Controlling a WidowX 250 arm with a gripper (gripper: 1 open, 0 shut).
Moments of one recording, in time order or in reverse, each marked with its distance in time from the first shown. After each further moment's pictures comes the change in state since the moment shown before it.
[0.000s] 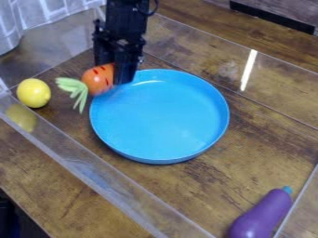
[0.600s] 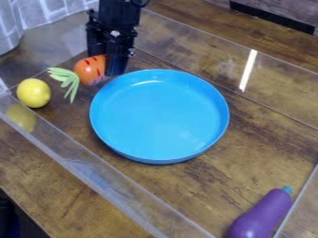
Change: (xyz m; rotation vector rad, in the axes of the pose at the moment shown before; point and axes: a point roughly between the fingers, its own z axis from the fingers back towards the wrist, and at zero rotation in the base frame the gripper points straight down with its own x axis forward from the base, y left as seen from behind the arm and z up) arm -0.002 0.013 0.003 0.025 -0.005 -0.015
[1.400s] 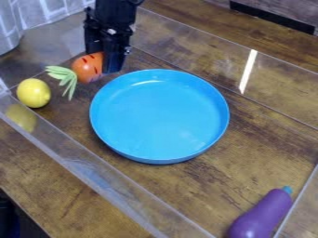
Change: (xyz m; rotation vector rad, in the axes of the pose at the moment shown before) arm 0.003 0.010 -0.001 0.022 -0.036 0.001
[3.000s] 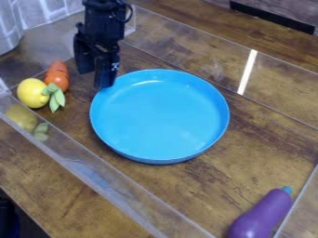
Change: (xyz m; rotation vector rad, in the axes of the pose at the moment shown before) arm -0.002 0.013 -0.027 0.007 -0.033 -0.030
